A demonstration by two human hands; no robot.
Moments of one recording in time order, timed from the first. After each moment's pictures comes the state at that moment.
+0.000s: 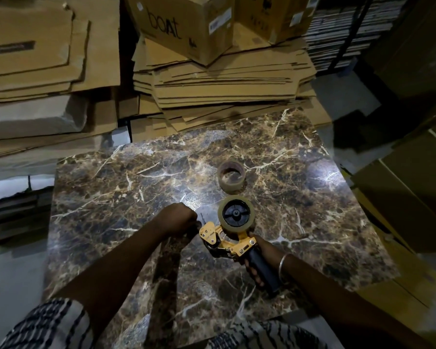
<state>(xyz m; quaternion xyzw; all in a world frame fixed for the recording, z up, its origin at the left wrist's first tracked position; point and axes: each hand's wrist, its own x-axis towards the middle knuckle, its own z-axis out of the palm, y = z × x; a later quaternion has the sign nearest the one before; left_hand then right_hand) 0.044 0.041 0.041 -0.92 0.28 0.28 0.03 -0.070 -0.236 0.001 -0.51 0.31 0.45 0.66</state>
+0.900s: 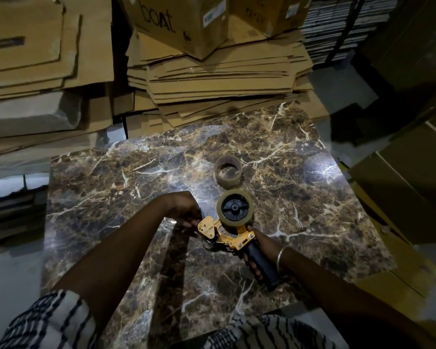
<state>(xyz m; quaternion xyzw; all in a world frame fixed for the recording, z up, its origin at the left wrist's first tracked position) 0.069 0.011 0.062 -0.76 -0.11 0.55 -0.33 -0.068 -0.241 -0.013 -0.51 0.29 0.49 0.64</state>
